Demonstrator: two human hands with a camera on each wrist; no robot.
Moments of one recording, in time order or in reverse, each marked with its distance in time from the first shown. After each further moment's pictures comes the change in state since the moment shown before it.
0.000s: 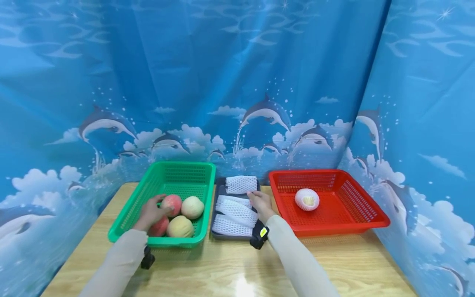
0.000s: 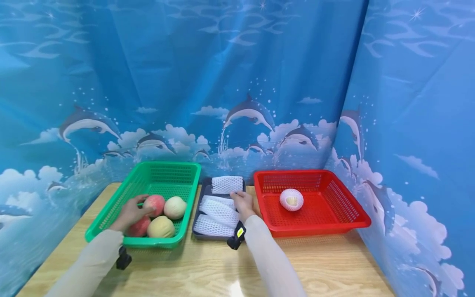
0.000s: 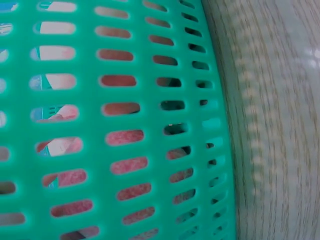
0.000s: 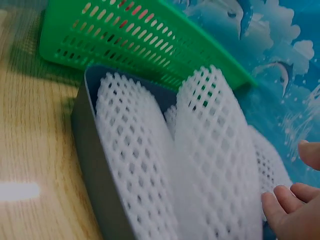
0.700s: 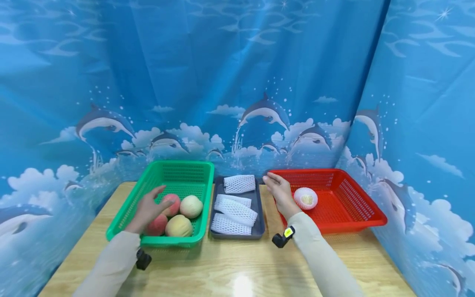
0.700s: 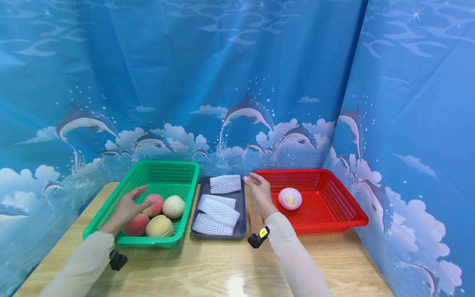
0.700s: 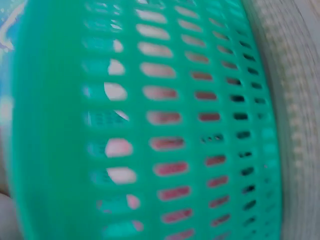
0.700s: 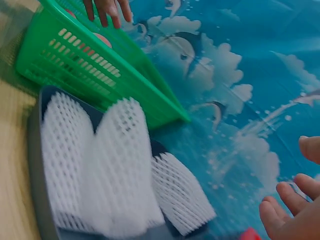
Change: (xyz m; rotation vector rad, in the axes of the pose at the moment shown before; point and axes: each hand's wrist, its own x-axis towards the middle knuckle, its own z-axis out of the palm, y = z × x) left_hand -0.016 0.028 -0.015 -0.127 -0.028 0.053; right_hand -0.024 -0.059 -0.050 0.046 -0.060 -0.260
